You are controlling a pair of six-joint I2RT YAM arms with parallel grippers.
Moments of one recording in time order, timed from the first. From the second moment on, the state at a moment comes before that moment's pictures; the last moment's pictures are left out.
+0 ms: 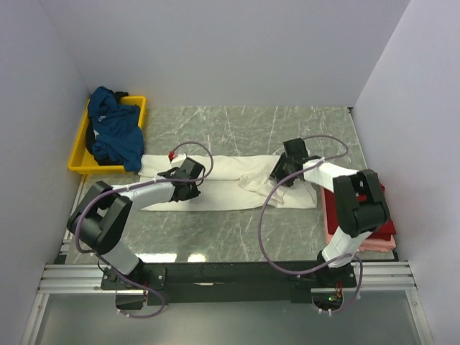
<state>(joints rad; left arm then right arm) -0.59 1.61 0.85 -0.30 -0.35 -0.83 0.26 1.69 0.93 -0.26 -0.02 0.78</state>
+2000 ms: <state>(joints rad) -0.74 2.34 1.95 -0.38 -0.12 -0.13 0.04 1.04 0.81 -0.43 -0.15 0.75</state>
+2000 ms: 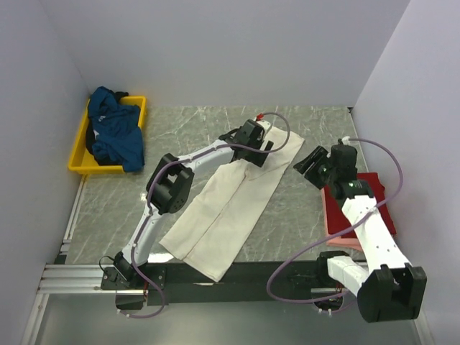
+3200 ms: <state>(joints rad) -0.39 2.50 2.17 -0.49 -0.17 -0.55 0.04 1.11 0.69 -0.37 -0.28 0.67</state>
